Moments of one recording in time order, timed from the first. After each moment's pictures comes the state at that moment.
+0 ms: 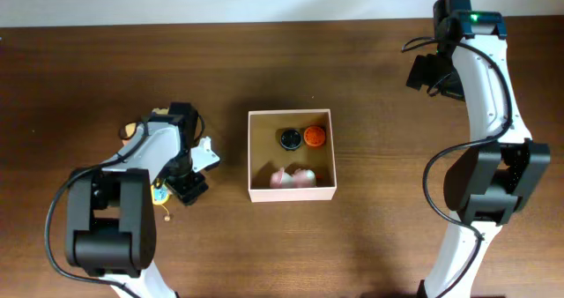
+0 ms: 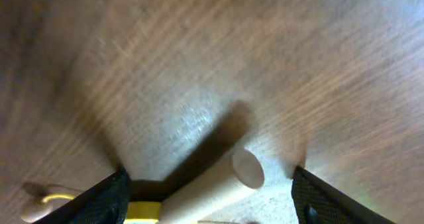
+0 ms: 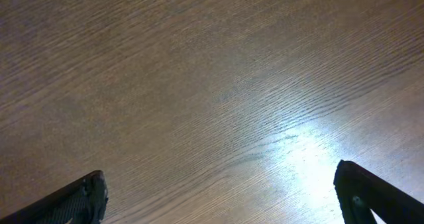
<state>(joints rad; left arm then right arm) -0.07 1.91 1.14 -0.97 -0.17 0.70 -0.07 2.19 2.13 -1.37 0.26 0.39</state>
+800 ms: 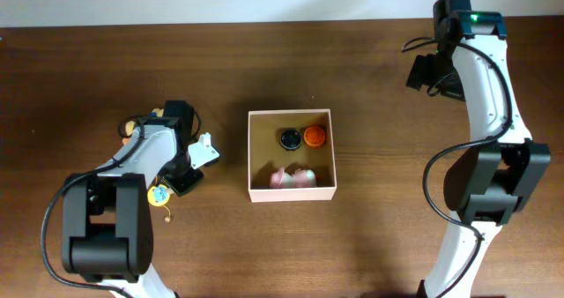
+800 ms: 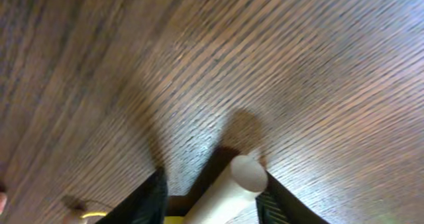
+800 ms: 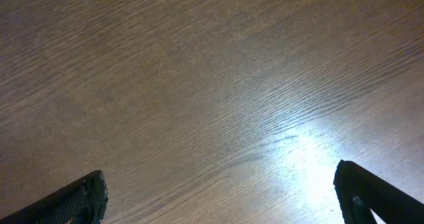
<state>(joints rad) -0.06 1.88 1.12 -0.88 -0.15 0.76 -0.07 2.19 2.13 -1.37 0.26 0.39</state>
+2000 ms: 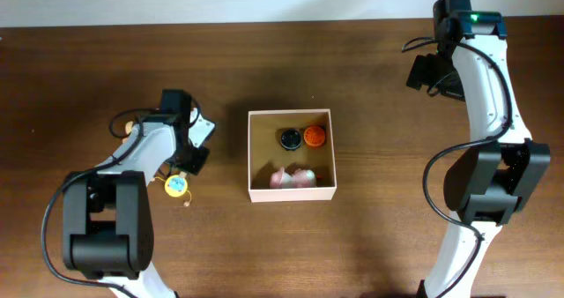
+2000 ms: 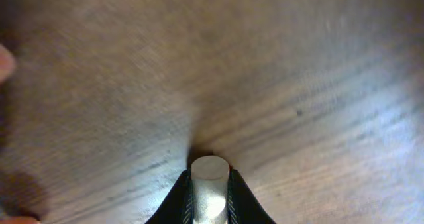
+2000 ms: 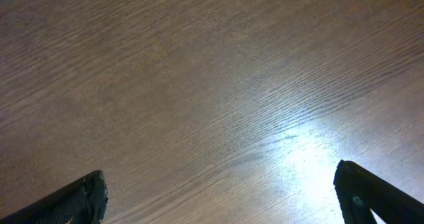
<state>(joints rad) -0.05 1.90 1.16 -0.69 -0.05 0.41 -0.07 2.19 2.13 -1.37 0.26 0.39</state>
